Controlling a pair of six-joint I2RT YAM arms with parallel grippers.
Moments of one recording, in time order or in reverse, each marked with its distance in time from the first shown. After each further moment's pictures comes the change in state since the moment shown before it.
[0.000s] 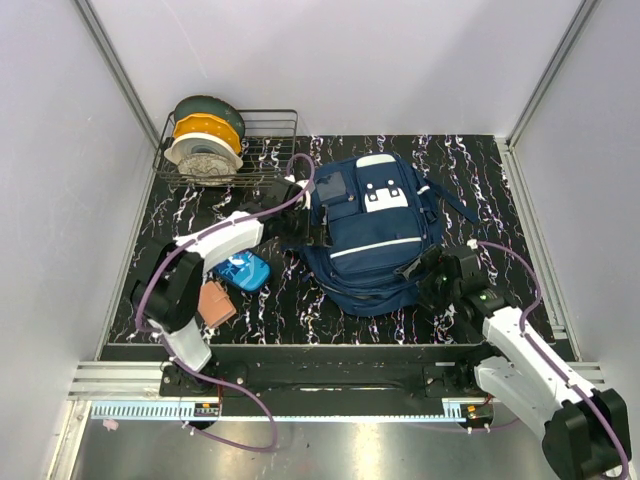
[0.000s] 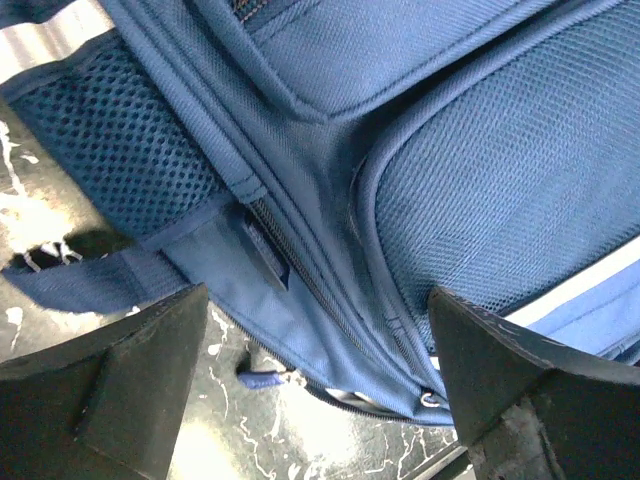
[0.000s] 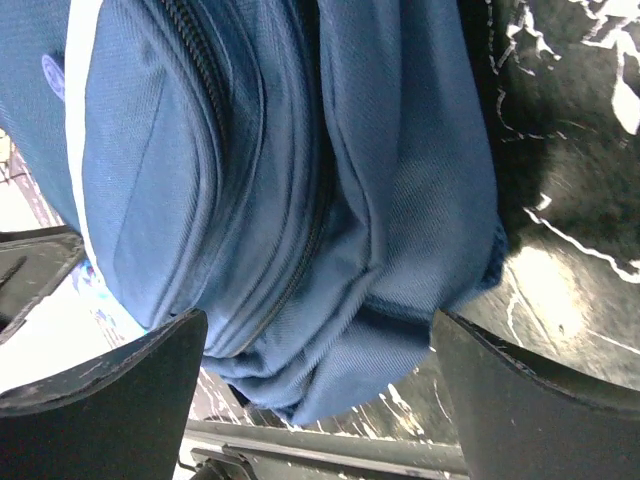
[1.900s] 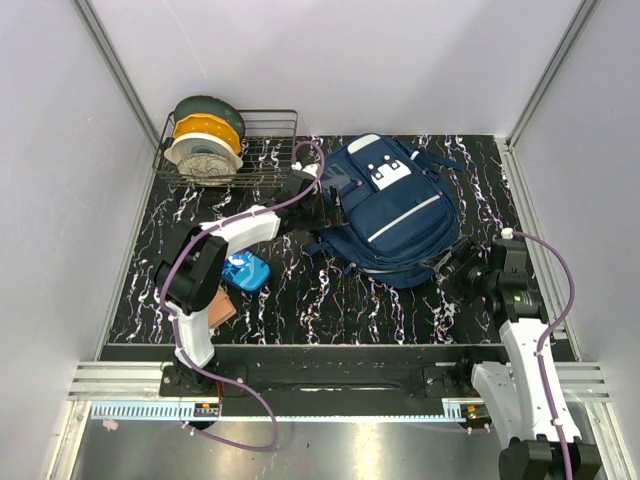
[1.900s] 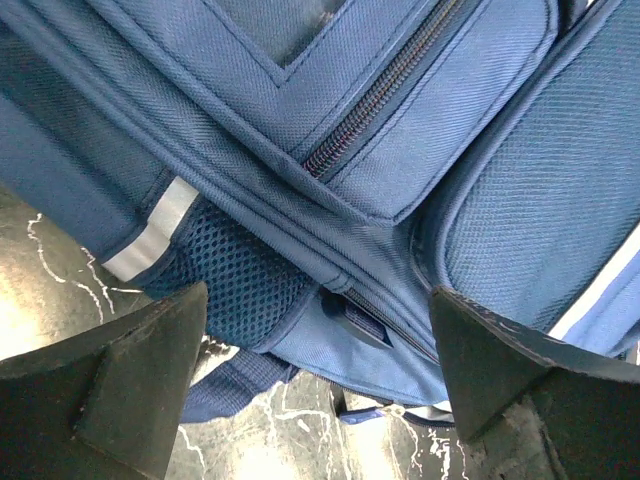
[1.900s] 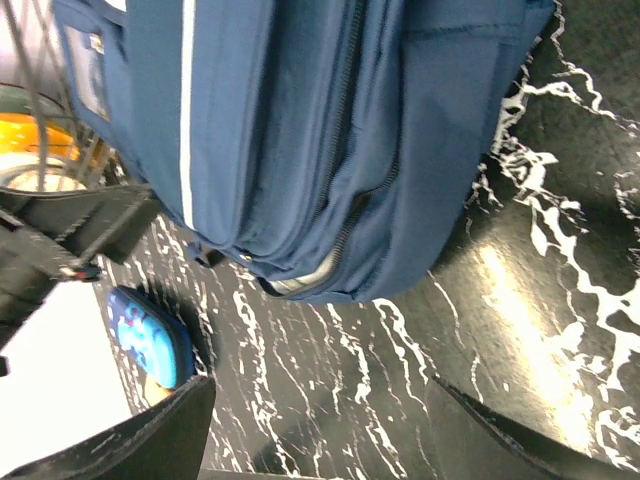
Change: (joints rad) left arm -0.026 0.178 0.113 0.242 -0.095 -0.154; right arm -0.393 -0.103 0.137 -0.196 -0.282 -0.339
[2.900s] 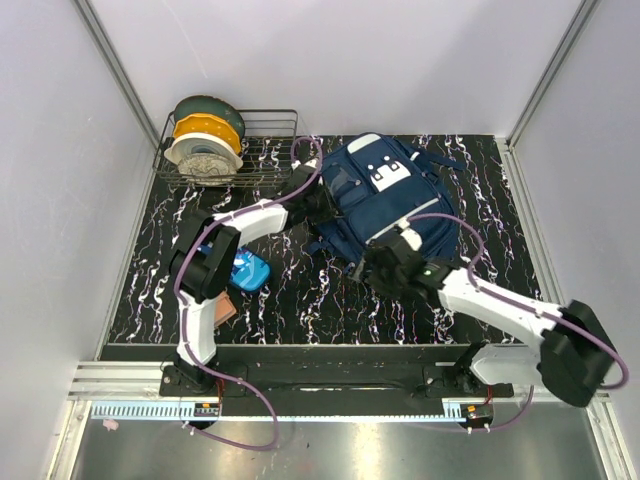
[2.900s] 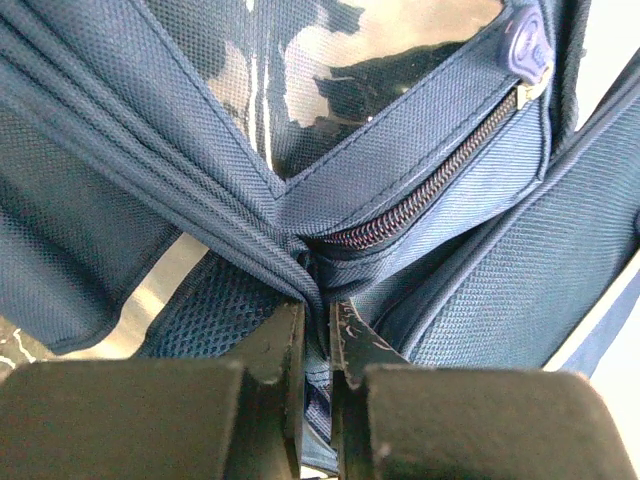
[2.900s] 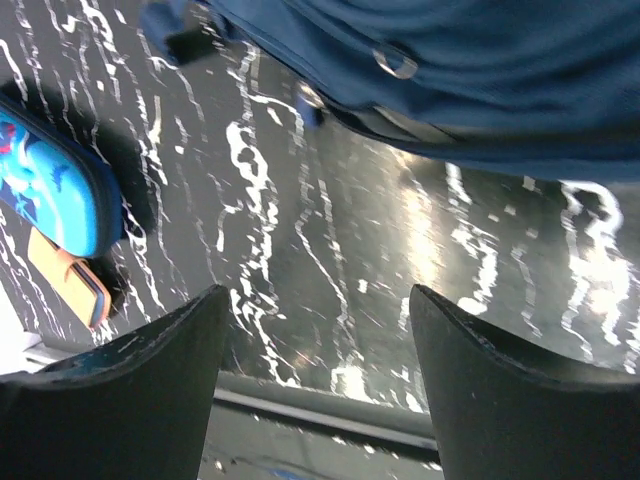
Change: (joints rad) left arm 0.008 0.153 0.116 0.053 0.027 -0.181; right arm 0.809 0.470 0.117 0.243 0.478 0.309
